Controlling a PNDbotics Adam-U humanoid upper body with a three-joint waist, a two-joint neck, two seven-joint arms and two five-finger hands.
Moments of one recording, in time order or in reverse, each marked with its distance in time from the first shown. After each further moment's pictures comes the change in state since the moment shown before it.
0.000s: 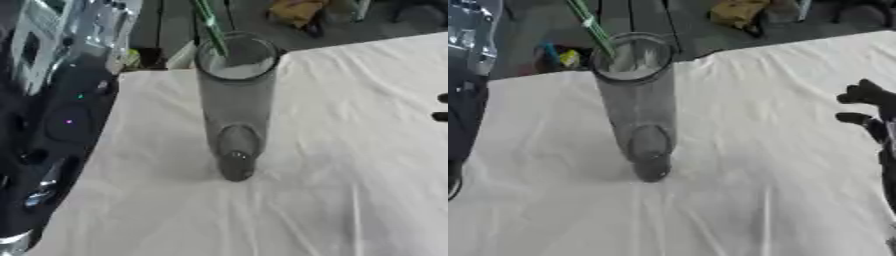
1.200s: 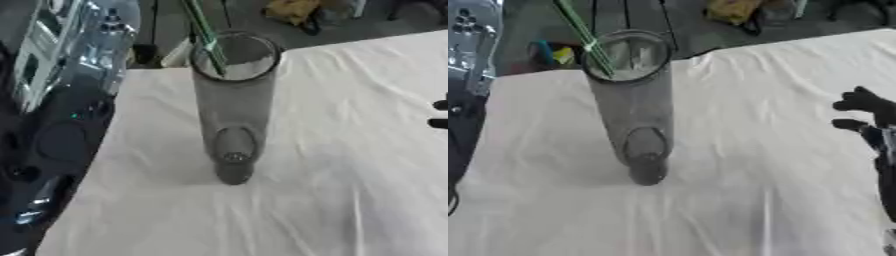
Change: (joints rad) left arm 0.015 0.000 -0.007 -0.005 0.086 -0.118 -0.340; right arm -0.009 0.007 -0.005 0.000 0.000 -0.003 0.005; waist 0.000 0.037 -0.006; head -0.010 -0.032
